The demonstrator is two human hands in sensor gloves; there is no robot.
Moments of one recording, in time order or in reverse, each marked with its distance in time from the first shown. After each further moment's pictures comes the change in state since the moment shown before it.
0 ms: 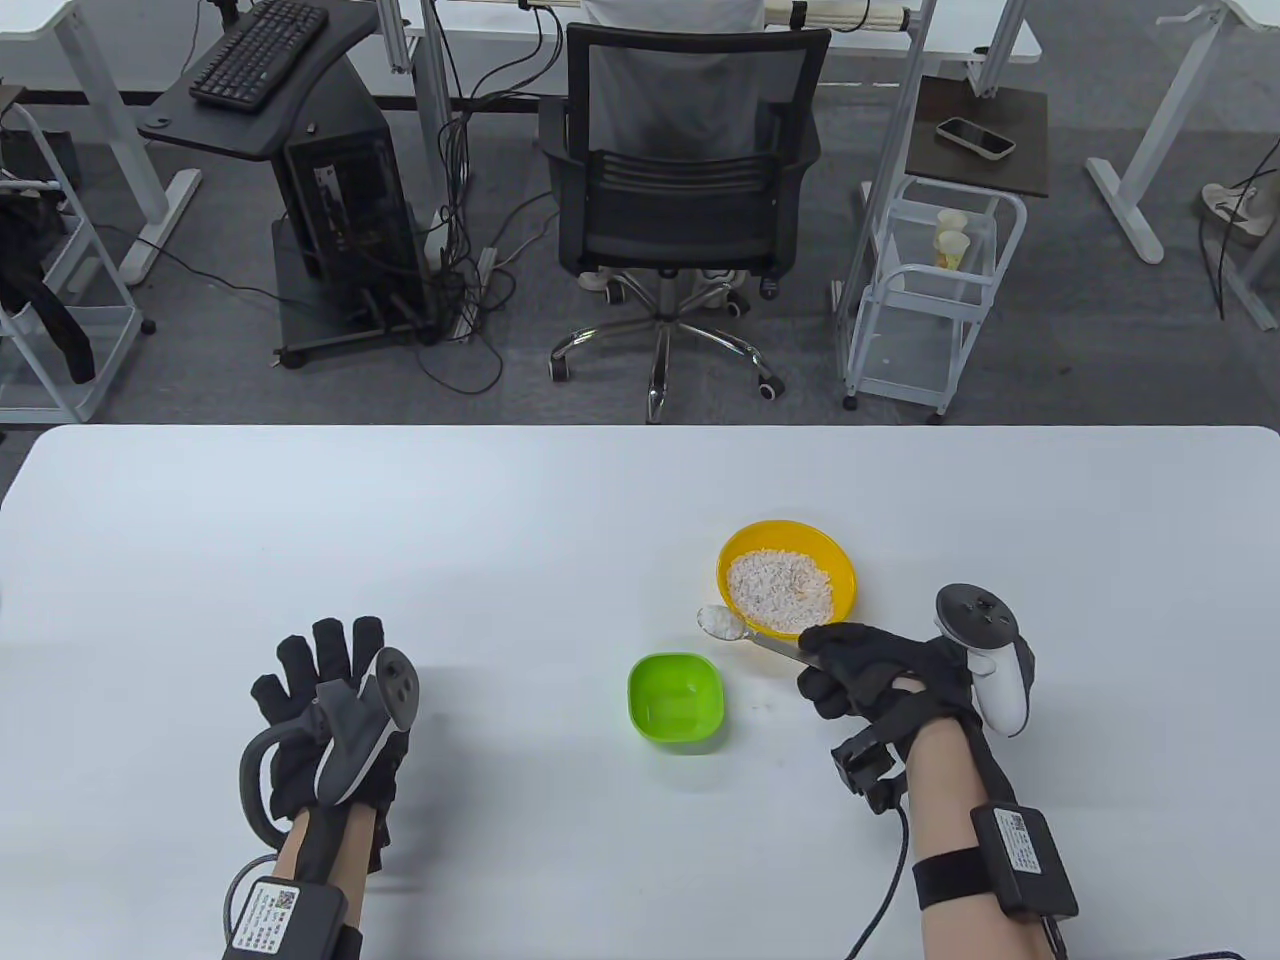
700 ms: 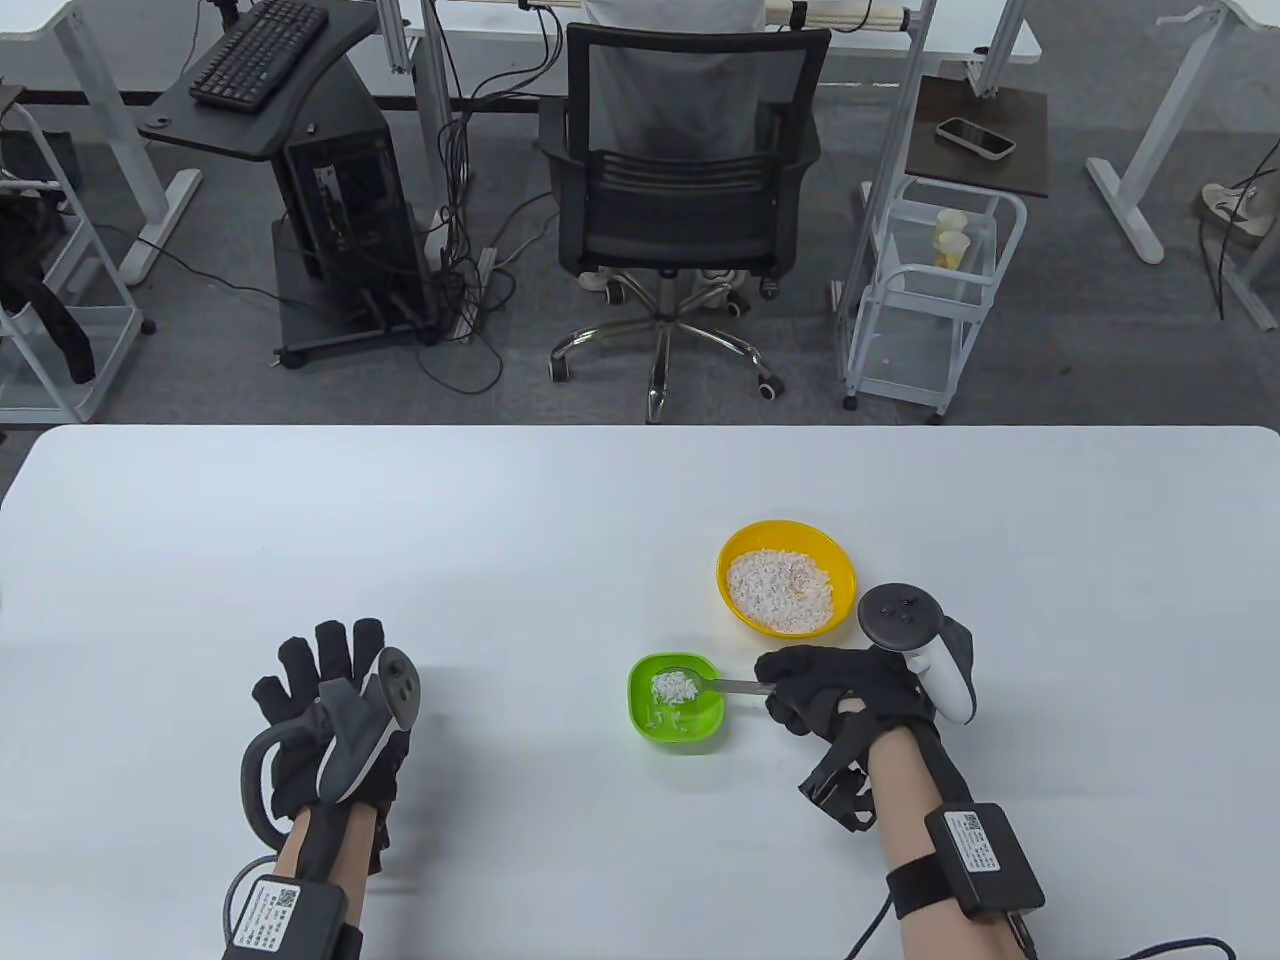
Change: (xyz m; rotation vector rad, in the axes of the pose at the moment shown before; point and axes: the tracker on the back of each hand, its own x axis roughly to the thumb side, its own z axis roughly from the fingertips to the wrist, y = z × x) left_hand 0.001 -0.003 -0.002 -0.017 -0.004 -0.006; right_hand 0.010 0.034 -0.008 -0.010 -0.017 0.277
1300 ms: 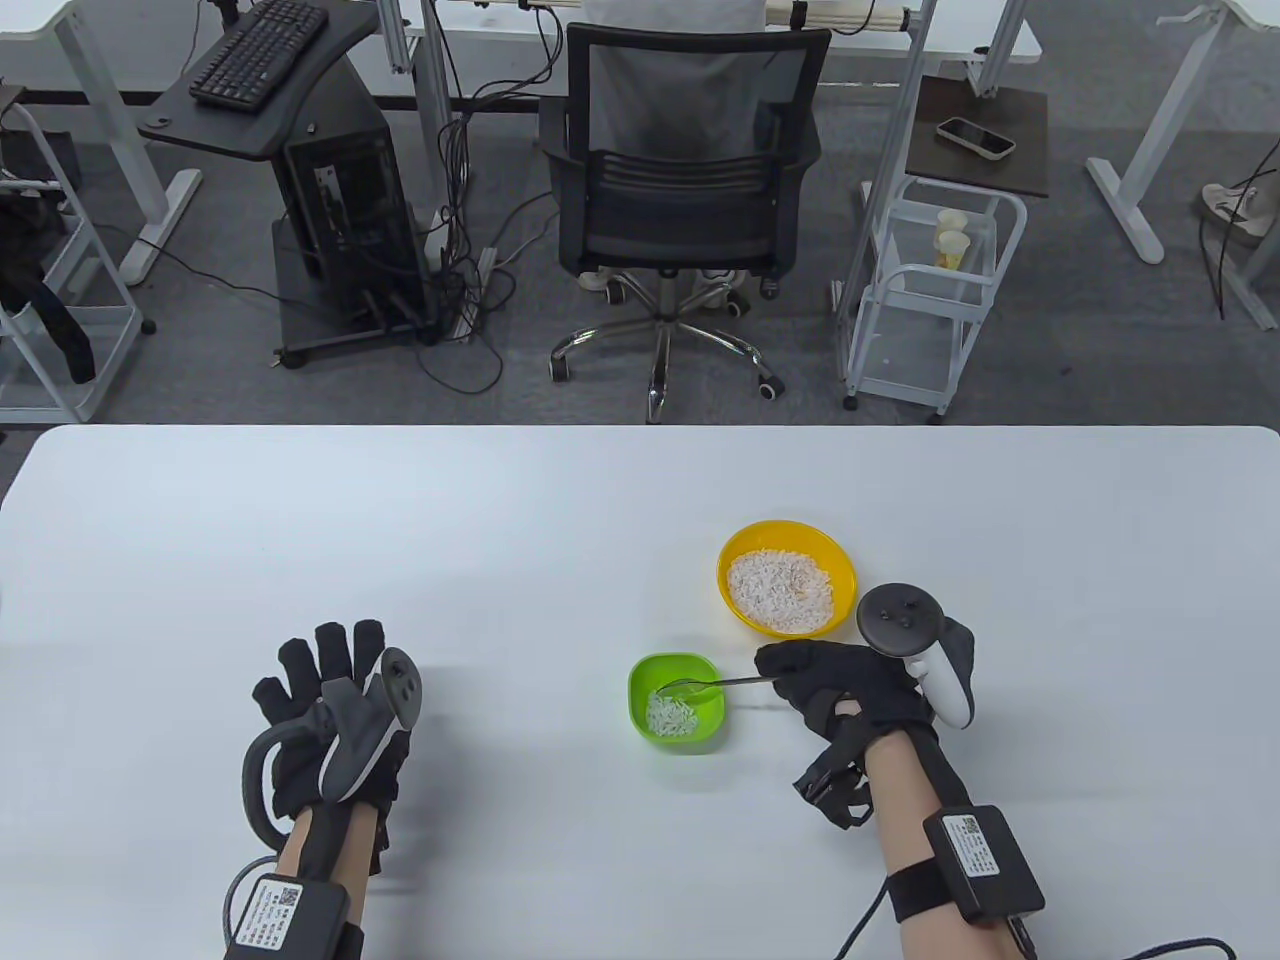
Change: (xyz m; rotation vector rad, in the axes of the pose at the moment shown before) left_hand 0.000 0.003 0.003 -0.009 0.002 -0.016; right_hand 0.000 -0.002 -0.001 -0.095 -0.058 0.057
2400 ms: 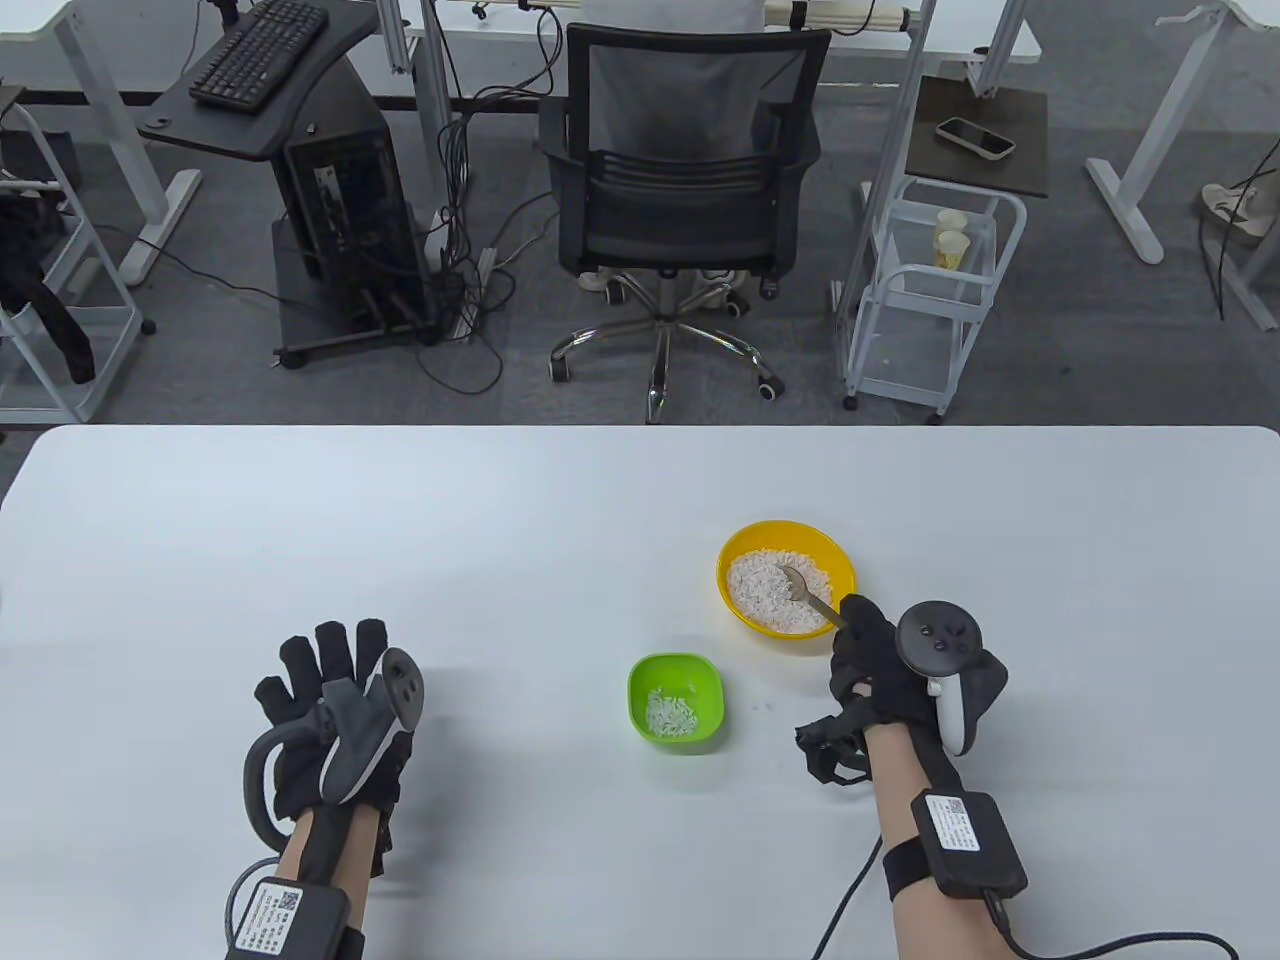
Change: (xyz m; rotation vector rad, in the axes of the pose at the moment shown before) left_hand 0.002 0.002 0.002 -0.001 -0.005 0.009; right_hand -0.047 -0.013 -0.012 -0.502 0.116 -0.056
